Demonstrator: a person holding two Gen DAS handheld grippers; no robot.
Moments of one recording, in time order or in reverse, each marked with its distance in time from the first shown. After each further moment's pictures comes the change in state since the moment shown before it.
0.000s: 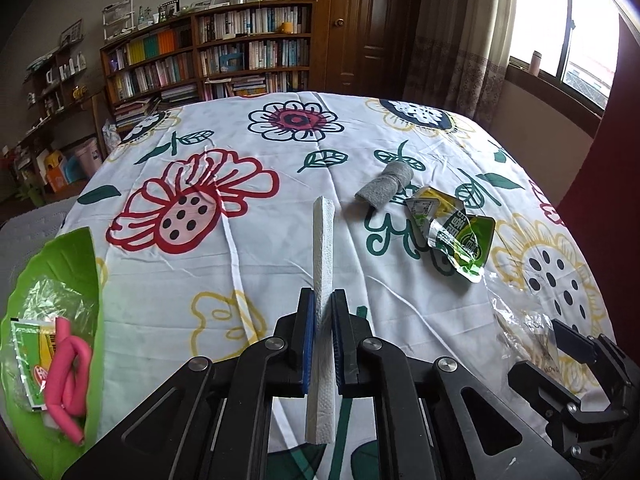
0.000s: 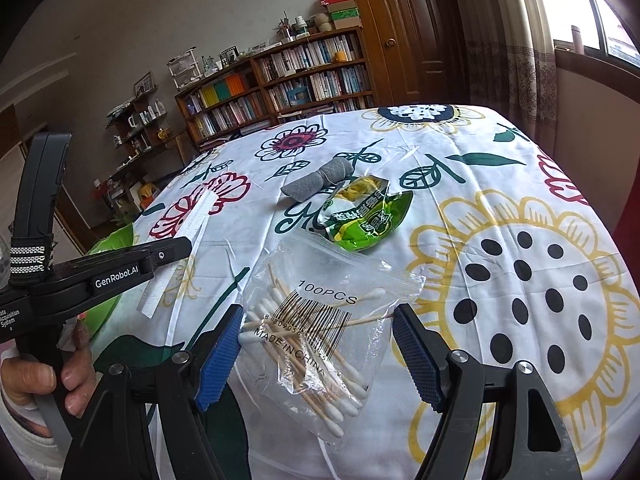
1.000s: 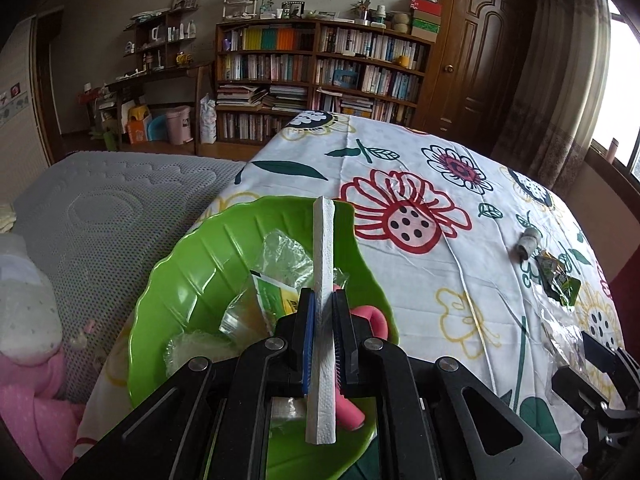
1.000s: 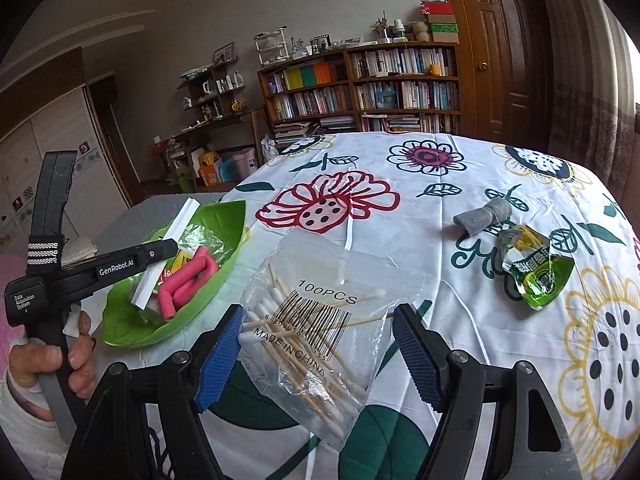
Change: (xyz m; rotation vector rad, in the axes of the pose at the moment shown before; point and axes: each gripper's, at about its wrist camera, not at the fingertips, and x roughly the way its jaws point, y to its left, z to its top) left arm -0.074 0.177 -0.047 -0.287 -0.092 0.193; right arm 0.024 0.137 0.009 -0.226 0.006 0.162
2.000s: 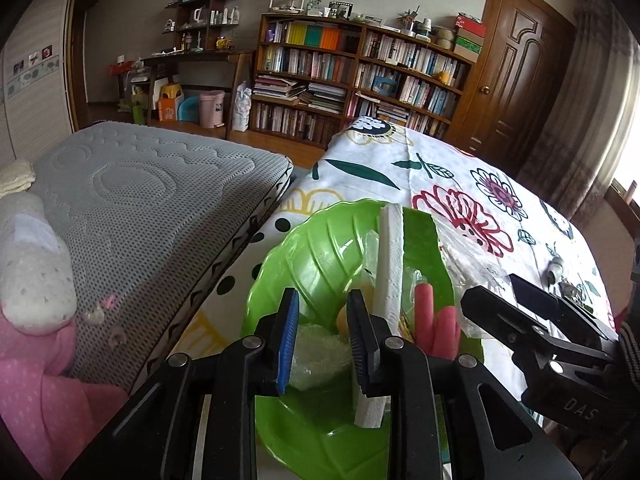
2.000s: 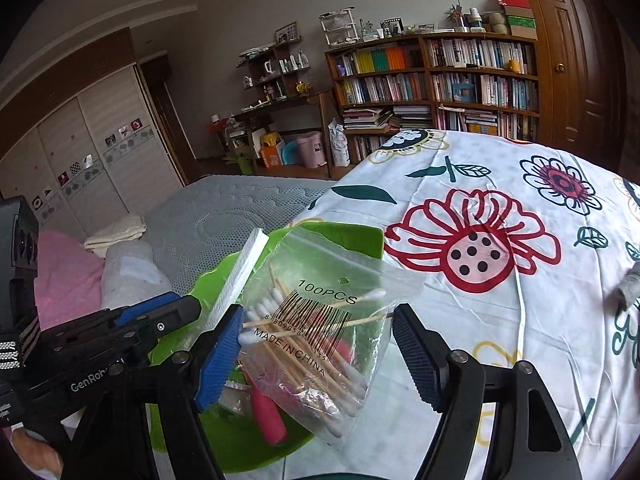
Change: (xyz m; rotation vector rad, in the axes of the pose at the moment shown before) left arm -0.016 0.074 -0.003 -0.132 -0.005 0.041; right arm 0.096 0.100 0.047 -0.088 0.057 0.212
